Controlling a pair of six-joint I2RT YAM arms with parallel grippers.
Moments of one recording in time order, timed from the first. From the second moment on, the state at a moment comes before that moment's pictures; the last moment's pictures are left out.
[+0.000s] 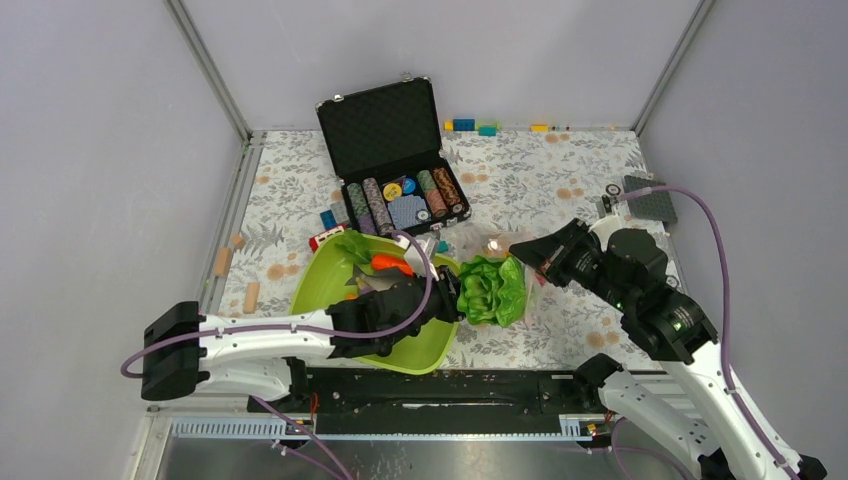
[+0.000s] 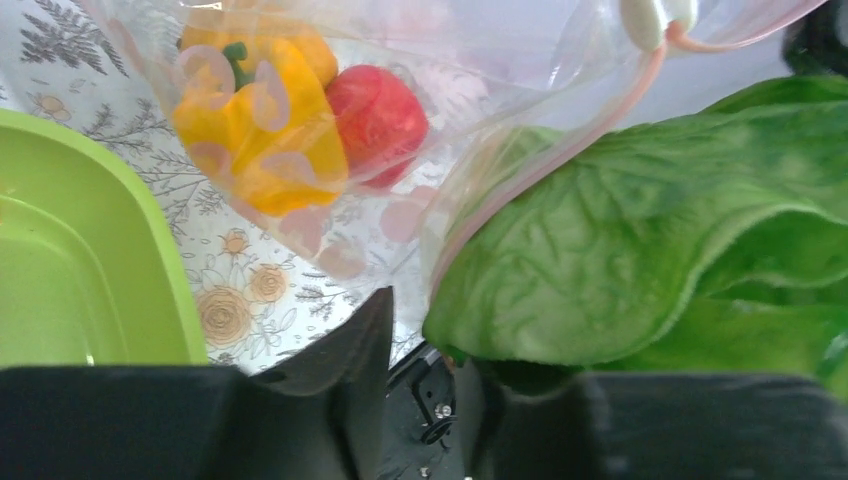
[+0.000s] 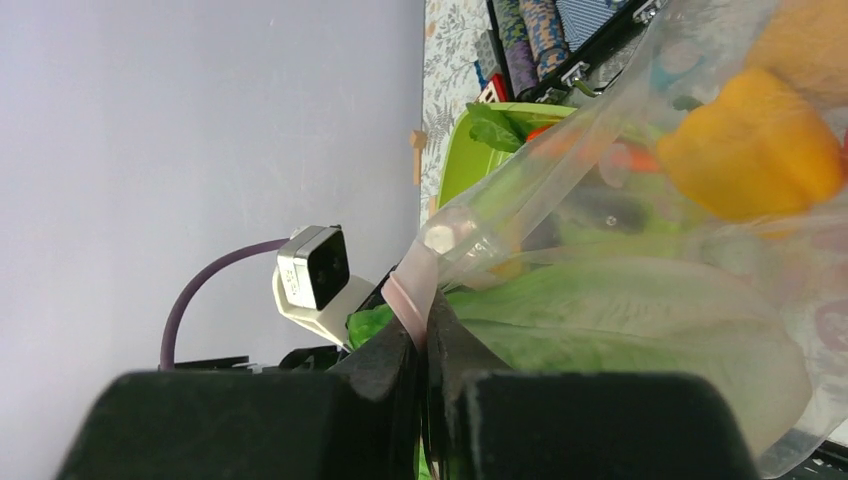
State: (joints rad) left arm -1.30 1.17 0.71 0.23 -0.41 -0.91; right arm 0.58 0.66 0.99 -0.63 -0.10 1.15
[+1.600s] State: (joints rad) left arm -1.16 1.45 1.40 -0.61 -0.37 -0.73; right arm 0.58 0.93 1.28 -1.24 0.06 0.54
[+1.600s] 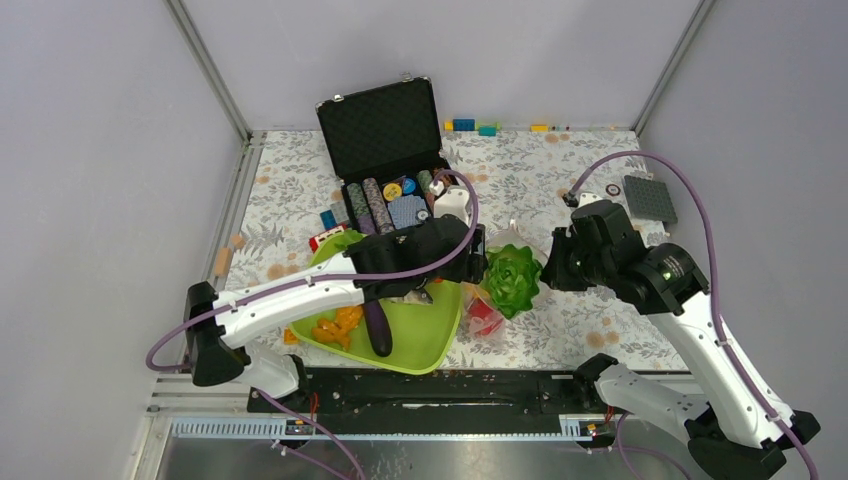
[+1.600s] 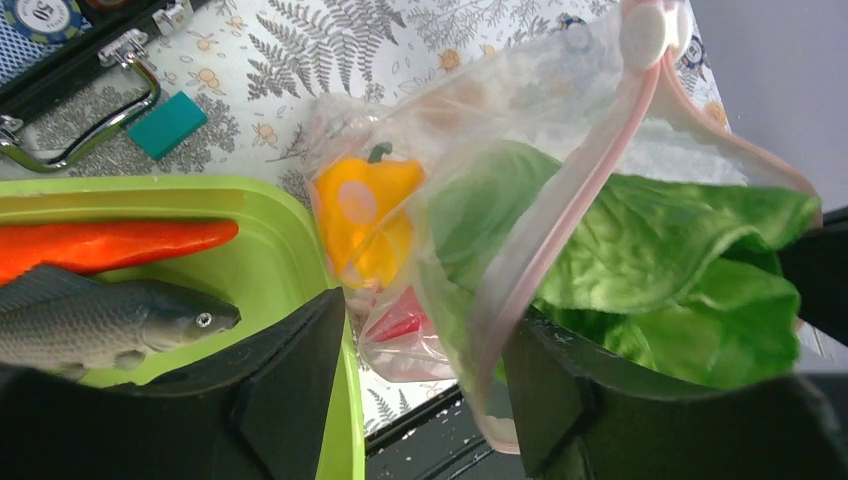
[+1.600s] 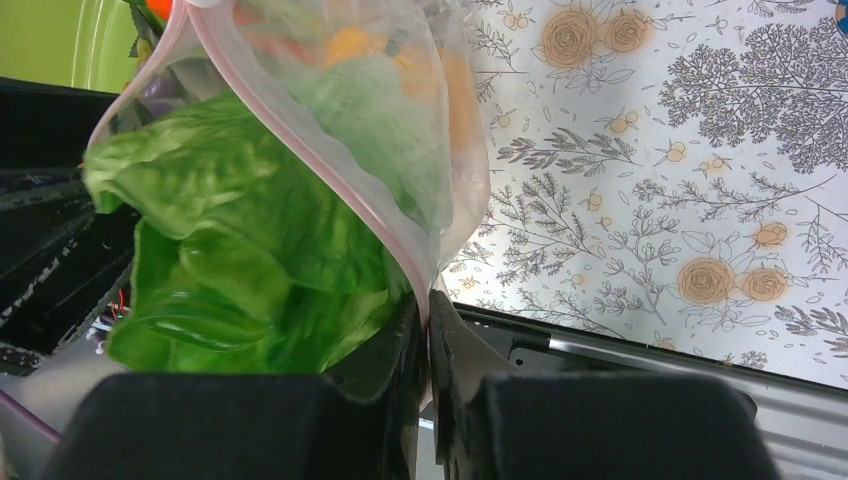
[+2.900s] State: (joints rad) left arm -1.19 1.75 1.89 -0.63 -0.09 -0.62; right arm 0.57 0.96 1.68 -1.43 0.68 0.48
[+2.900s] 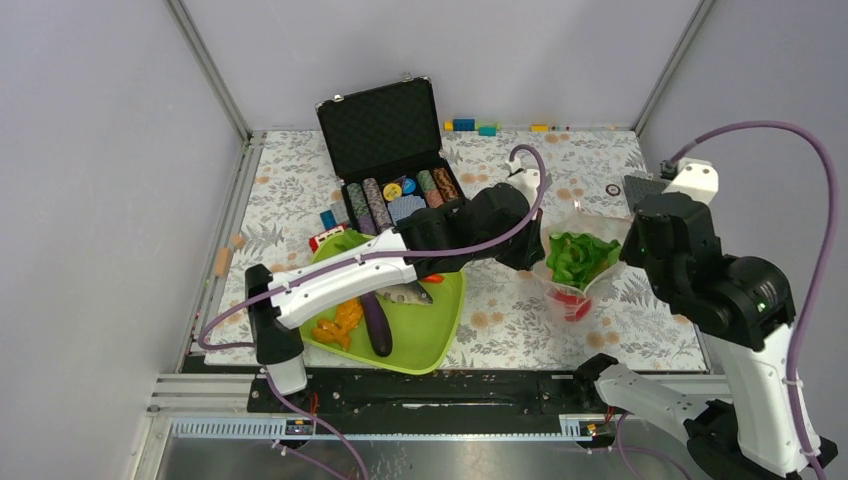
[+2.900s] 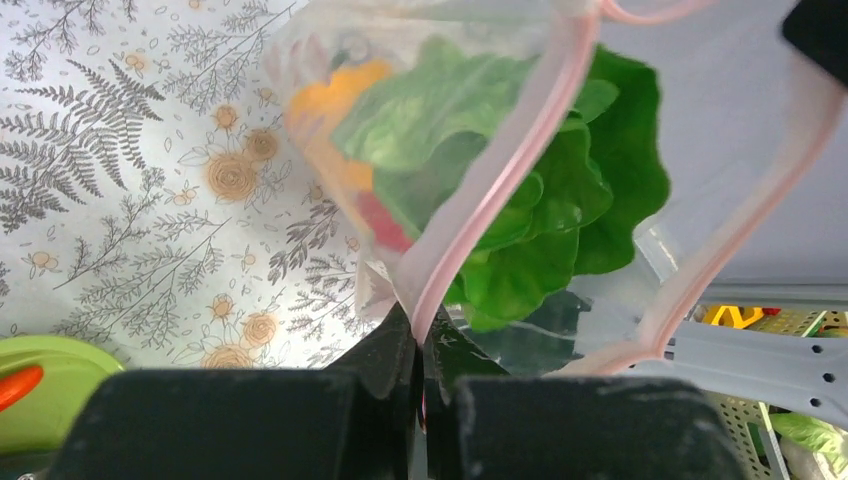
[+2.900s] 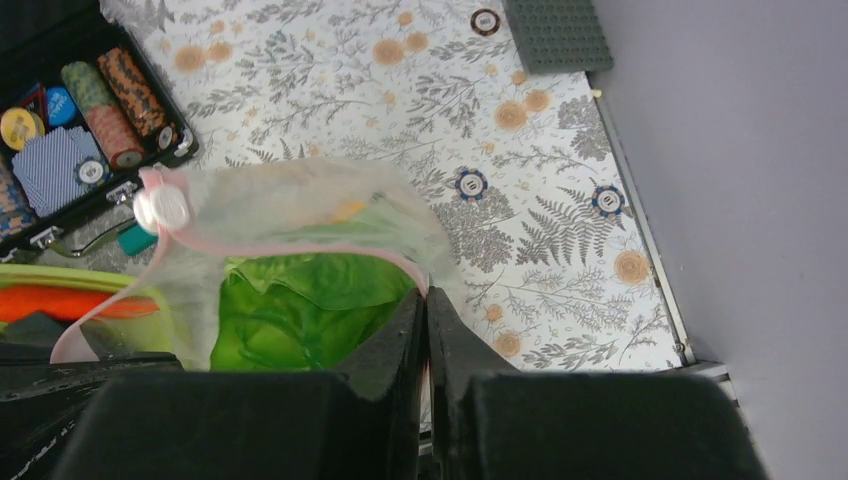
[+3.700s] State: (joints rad) left arm -1.14 1.30 1.25 -0.57 -0.14 -0.68; right arm 0.57 0.93 1.25 -1.08 0.16 0.47
